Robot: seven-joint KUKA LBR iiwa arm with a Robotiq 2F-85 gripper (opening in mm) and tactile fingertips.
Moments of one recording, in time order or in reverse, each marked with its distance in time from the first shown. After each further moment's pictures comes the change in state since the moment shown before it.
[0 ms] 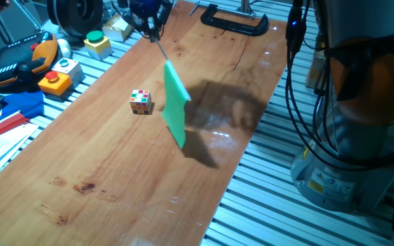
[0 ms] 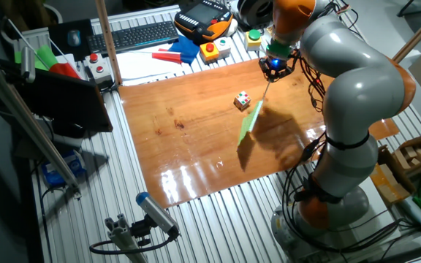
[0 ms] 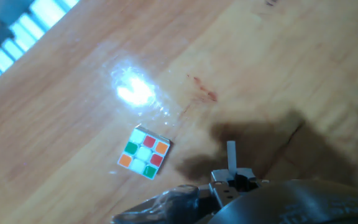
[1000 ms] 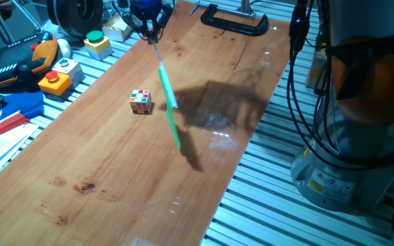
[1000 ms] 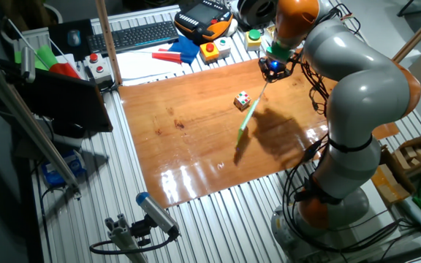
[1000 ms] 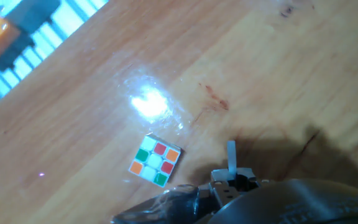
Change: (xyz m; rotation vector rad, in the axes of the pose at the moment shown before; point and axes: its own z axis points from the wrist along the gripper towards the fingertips) arm -0.003 0.004 0.005 -0.046 -0.012 0.223
